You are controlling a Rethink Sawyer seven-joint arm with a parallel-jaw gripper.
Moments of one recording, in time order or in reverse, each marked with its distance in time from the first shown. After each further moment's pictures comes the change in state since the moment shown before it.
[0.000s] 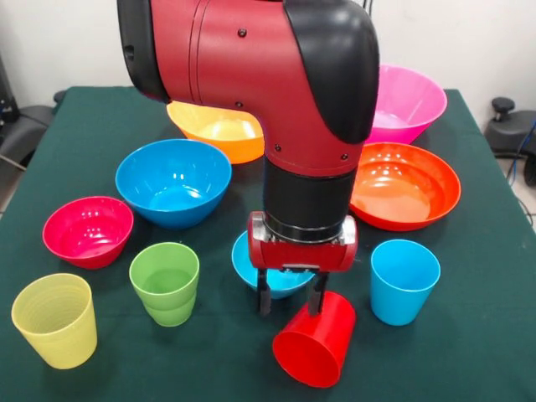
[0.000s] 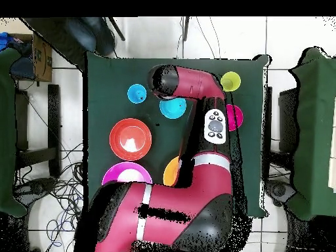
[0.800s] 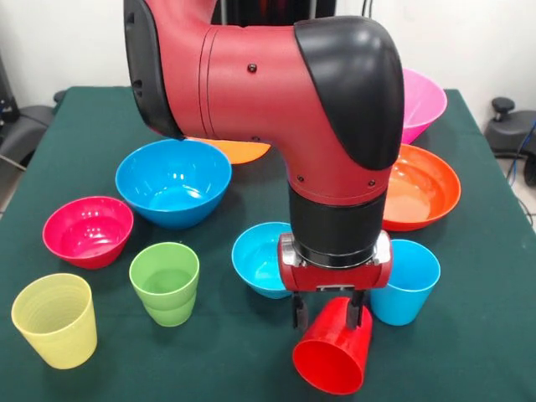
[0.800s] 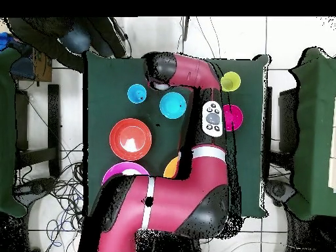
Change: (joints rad) arm -0.004 0.074 0.066 -0.164 0.033 0.180 0.000
